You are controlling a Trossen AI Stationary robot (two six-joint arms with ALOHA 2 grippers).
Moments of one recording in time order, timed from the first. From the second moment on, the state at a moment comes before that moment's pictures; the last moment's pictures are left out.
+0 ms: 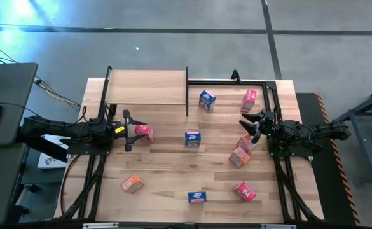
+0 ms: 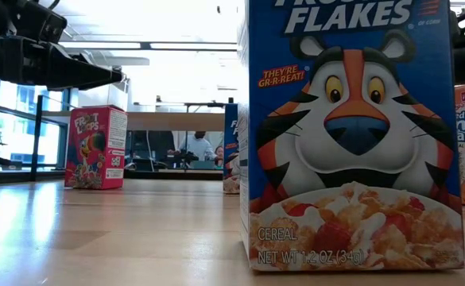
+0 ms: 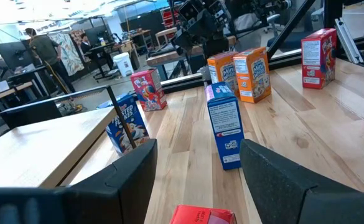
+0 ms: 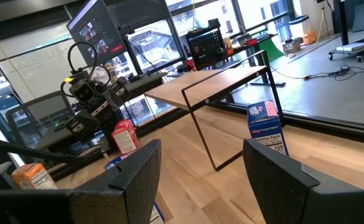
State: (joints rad) left arm -0.07 0.27 0.01 0.20 -0.20 0.27; right arm 0.14 0.02 0.01 0.08 0.56 0.33
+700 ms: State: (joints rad) left arm -0.07 0.27 0.01 0.20 -0.20 0.27; right arm 0.14 0.02 0.09 0.09 0.62 0.07
